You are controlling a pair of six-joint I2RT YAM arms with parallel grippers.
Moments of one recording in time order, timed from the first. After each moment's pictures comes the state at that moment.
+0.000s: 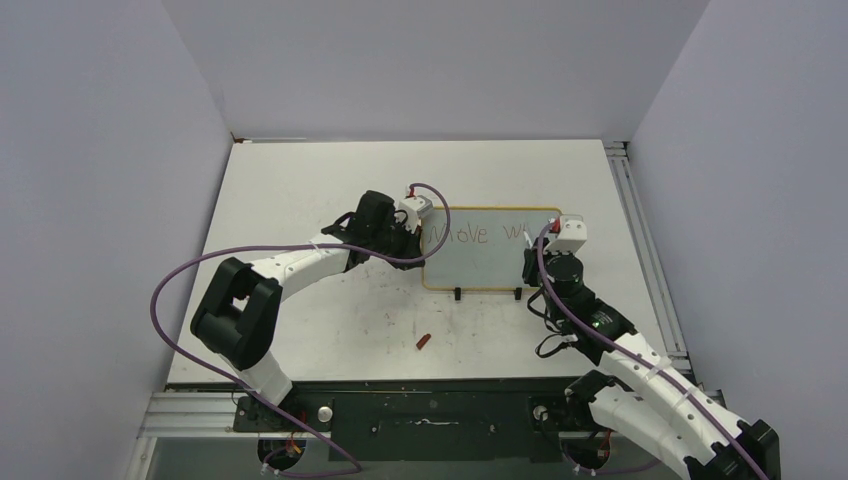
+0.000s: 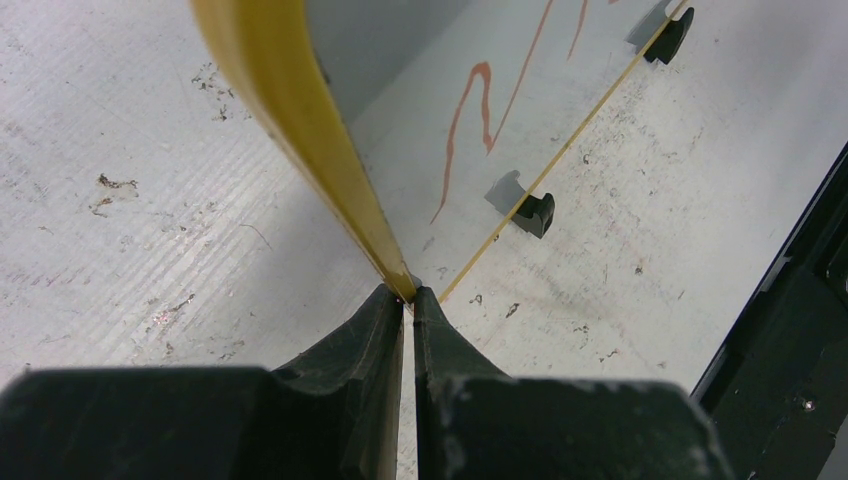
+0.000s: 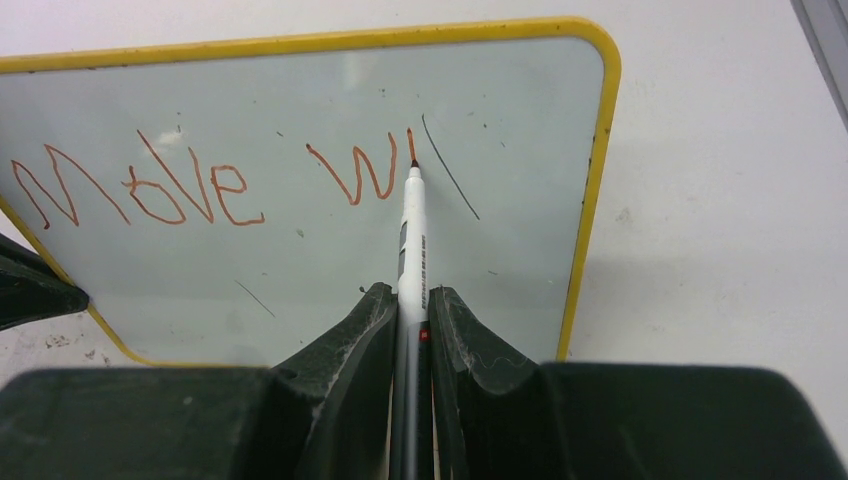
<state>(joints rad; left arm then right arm) -0.58 1.67 1.06 -0.15 0.43 -0.07 0.57 0.77 0.54 -0.12 0.47 0.29</state>
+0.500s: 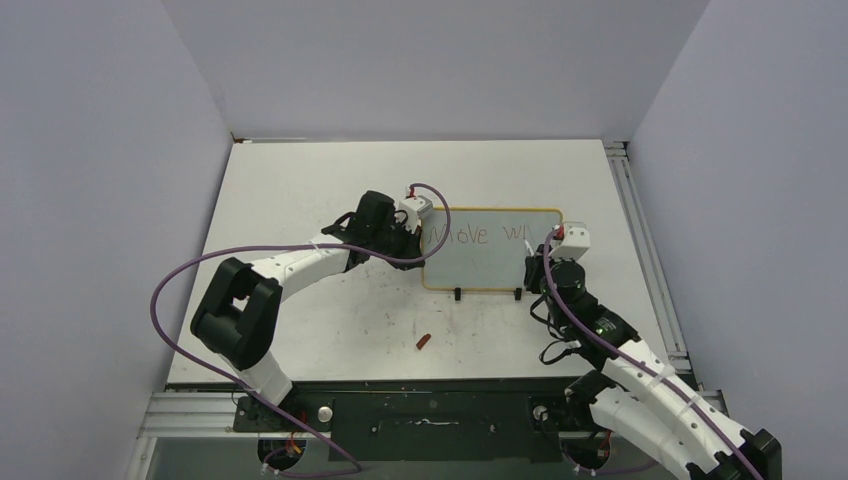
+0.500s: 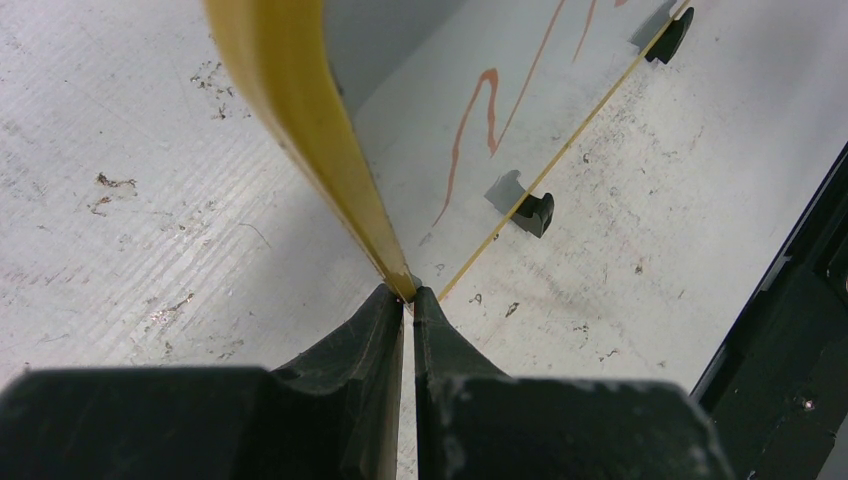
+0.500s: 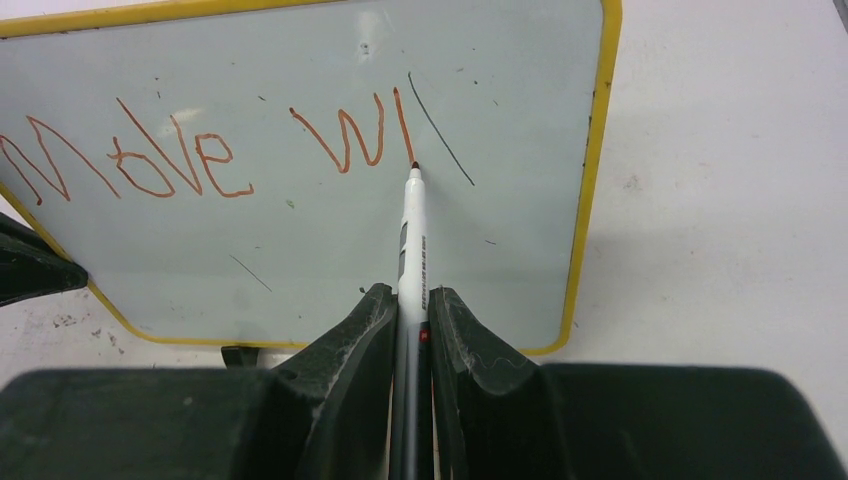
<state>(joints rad) -0.58 1.67 1.06 -0.15 0.43 -0.07 0.57 0.72 0.50 -0.16 0.45 0.35</state>
